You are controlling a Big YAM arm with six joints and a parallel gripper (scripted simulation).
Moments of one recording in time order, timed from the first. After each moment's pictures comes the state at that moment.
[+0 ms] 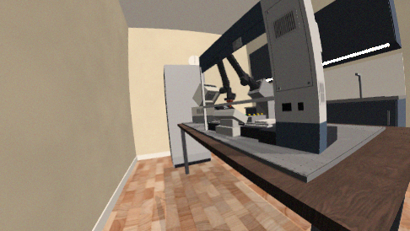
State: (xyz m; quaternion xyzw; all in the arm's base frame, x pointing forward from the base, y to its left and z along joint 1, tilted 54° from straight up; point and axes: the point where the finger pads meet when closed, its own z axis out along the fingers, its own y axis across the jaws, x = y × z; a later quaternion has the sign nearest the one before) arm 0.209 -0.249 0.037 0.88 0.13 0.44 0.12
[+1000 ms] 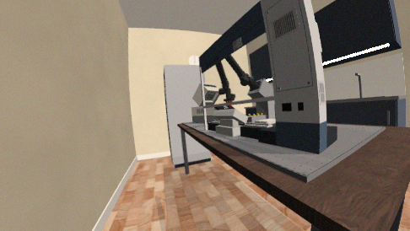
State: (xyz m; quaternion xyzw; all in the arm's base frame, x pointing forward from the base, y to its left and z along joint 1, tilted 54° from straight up) arm 0.216 -0.259 0.033 0.88 0.13 0.44 0.12
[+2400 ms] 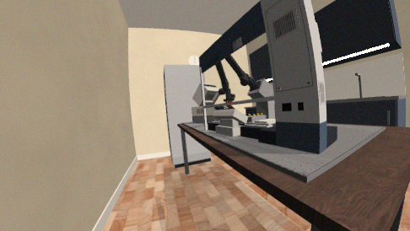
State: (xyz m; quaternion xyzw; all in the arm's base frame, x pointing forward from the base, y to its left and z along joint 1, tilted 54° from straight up) arm 0.218 -0.260 0.033 0.88 0.13 0.44 0.12
